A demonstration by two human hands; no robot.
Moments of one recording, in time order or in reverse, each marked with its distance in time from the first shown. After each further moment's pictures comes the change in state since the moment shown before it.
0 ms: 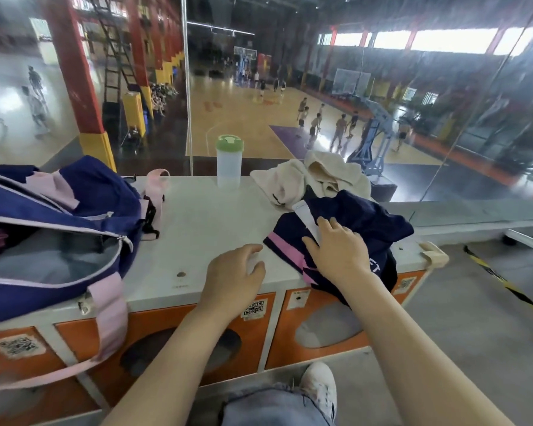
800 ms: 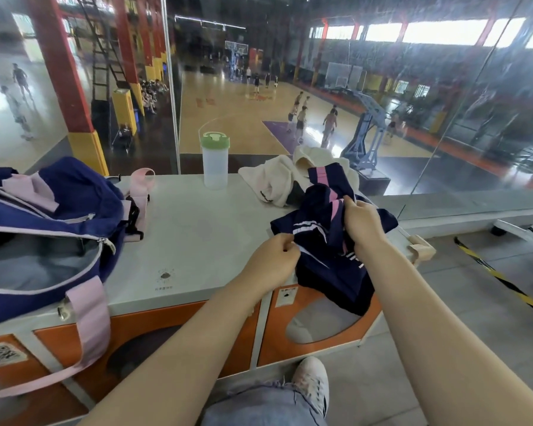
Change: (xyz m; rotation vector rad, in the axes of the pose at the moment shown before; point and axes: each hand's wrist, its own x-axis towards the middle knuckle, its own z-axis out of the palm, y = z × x) left_hand 0.028 0.075 0.032 -0.314 -0.331 -0.084; right_hand 0.033 0.049 -0.032 1.258 -0.031 0.629
